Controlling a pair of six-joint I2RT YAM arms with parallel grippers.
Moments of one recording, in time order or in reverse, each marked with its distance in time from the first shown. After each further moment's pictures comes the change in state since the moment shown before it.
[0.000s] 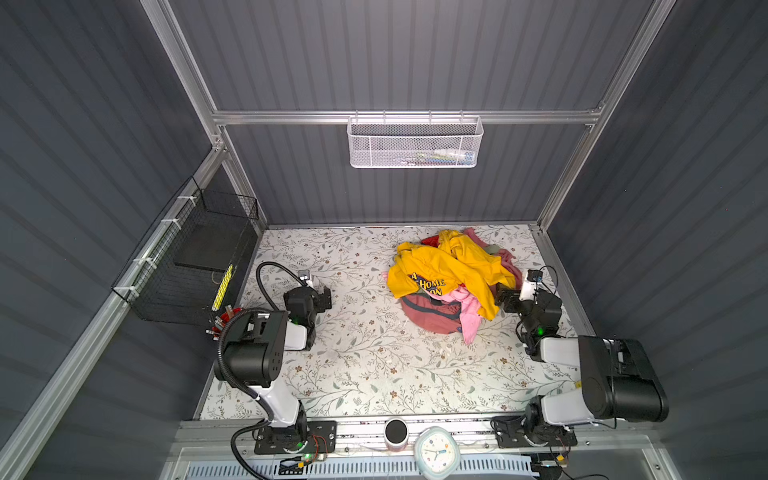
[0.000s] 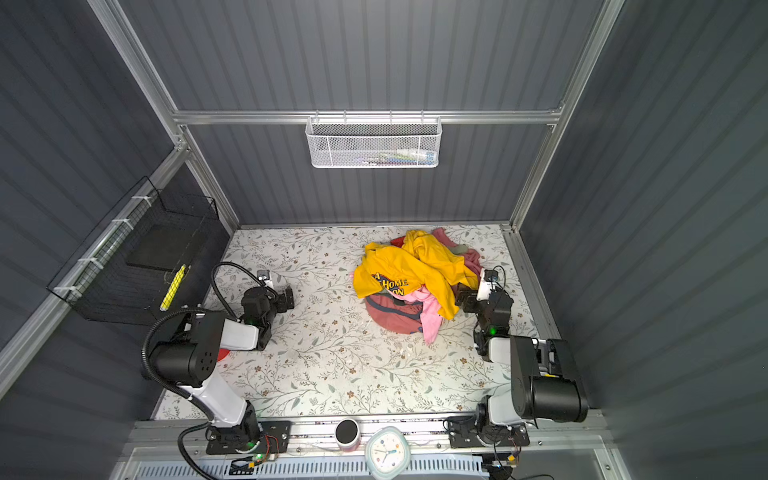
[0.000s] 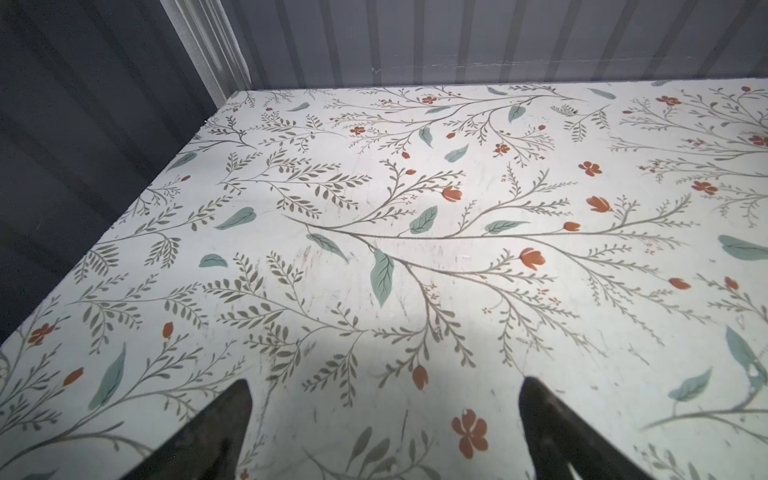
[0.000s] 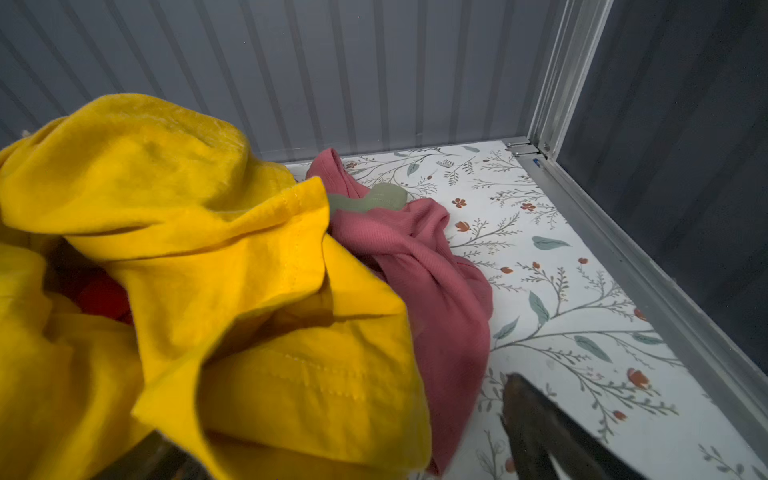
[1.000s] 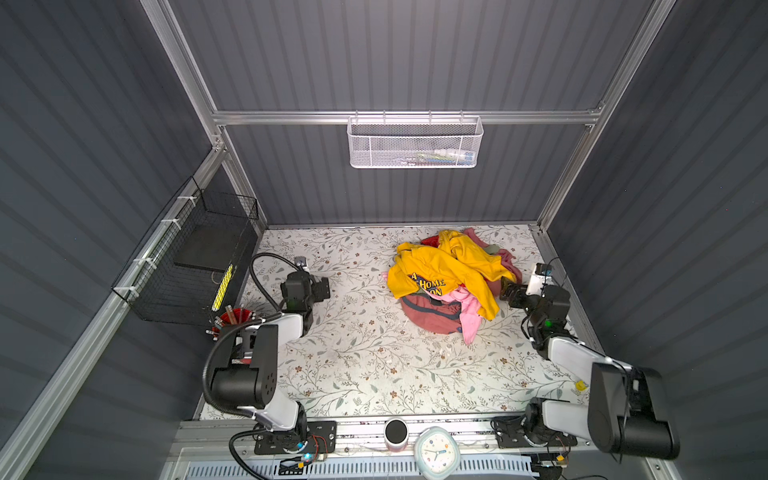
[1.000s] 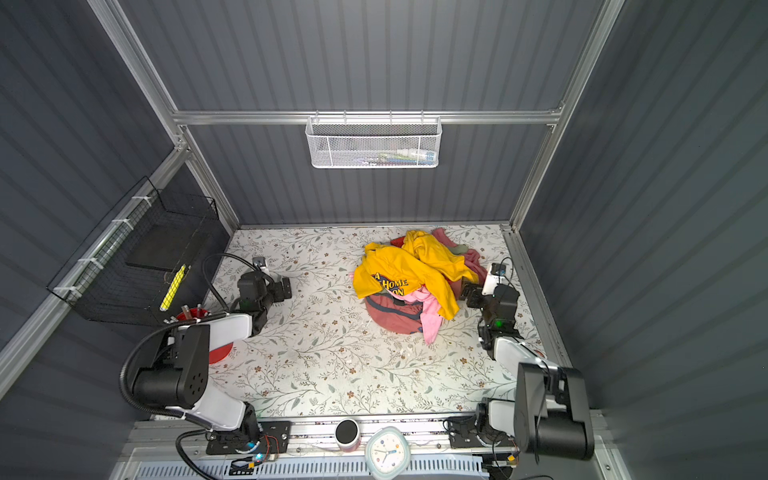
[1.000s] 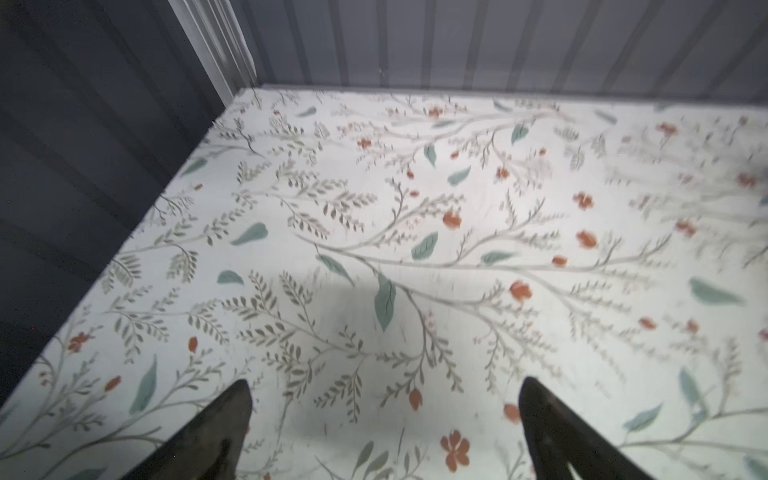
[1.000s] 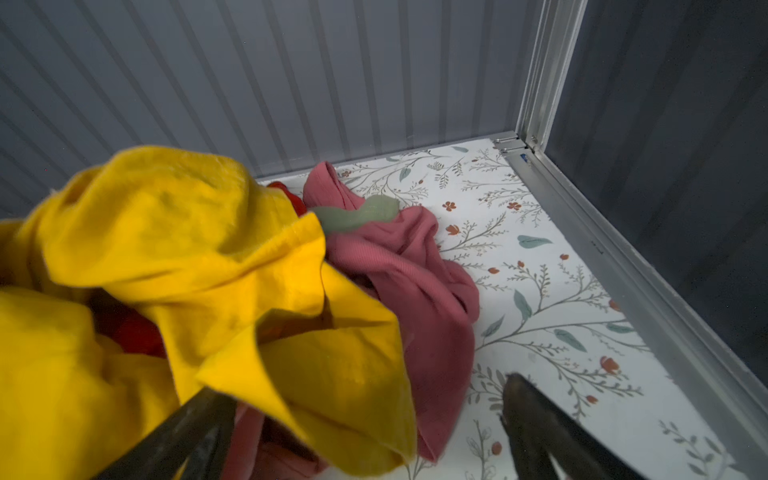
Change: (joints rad) left arm 0.000 -0.192 0.224 -0.469 -0.011 -0.090; right arm -0.032 -0.247 0.134 -0.396 -0.021 0.086
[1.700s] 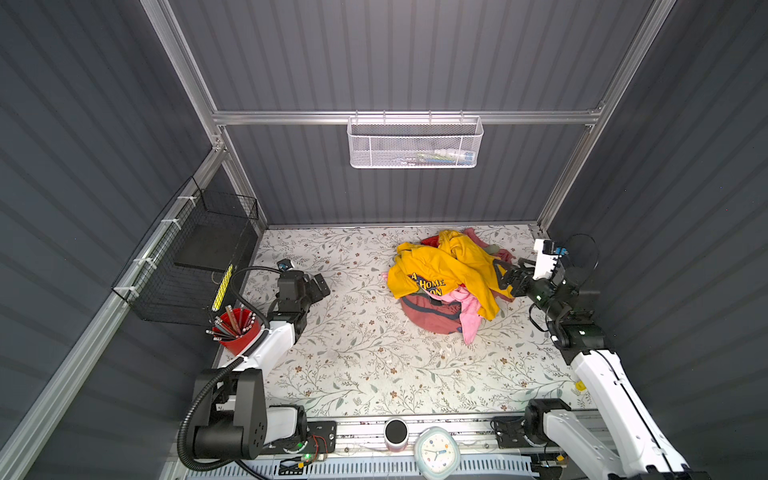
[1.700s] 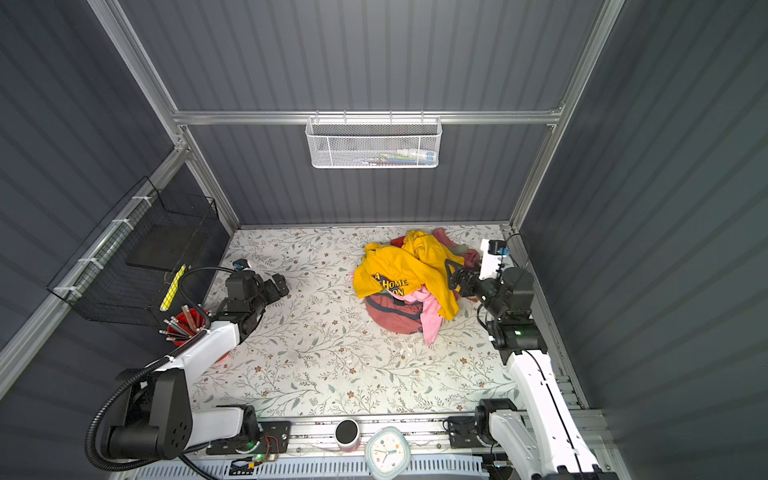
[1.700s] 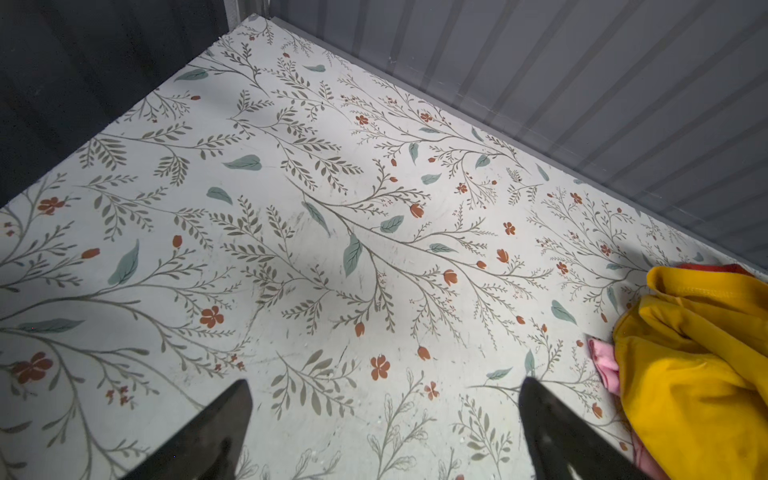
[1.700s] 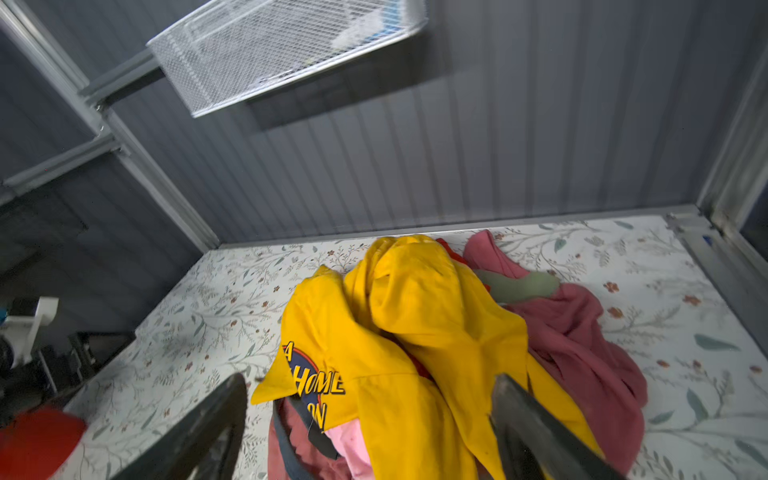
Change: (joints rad) left arm -0.006 -0.223 -0.058 -0.265 0.073 -0.345; right arm 0.227 -0.329 0.326 -0.557 -0.164 0.071
